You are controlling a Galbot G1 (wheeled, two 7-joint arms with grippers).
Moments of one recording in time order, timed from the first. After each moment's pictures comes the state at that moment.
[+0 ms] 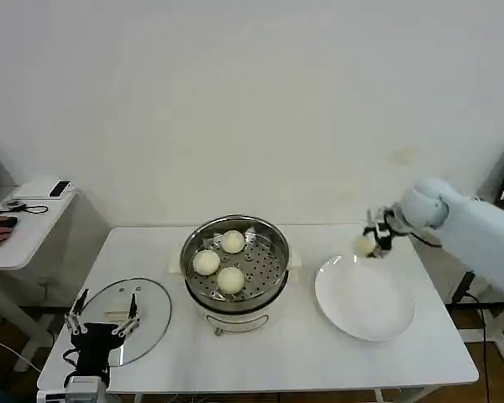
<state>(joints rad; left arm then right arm) 1.75 -1.33 -0.66 -2.28 0.13 0.19 -0.17 0.28 0.68 -0.93 1.37 0.00 -0.40 -0.99</state>
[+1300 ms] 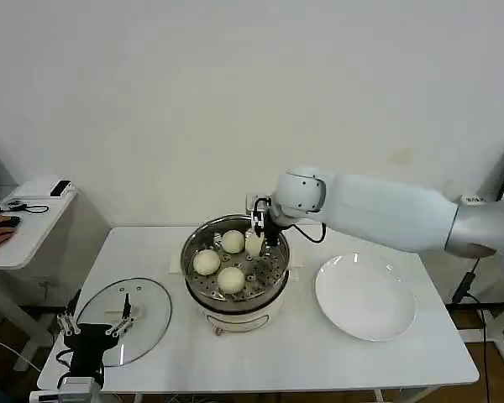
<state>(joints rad) 1.75 -1.33 -0.68 -2.28 0.11 0.18 -0.17 0.49 1.11 -1.24 1.40 0.52 -0.71 -0.70</state>
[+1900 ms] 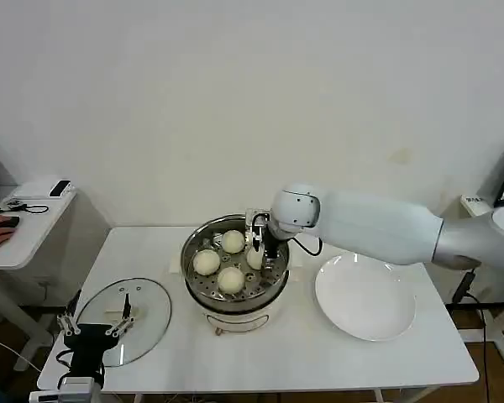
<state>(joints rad) 1.75 -1.34 -0.68 -2.29 0.11 0.18 -0.17 0.42 1.12 -1.23 1.39 0.50 -0.72 -0.68</state>
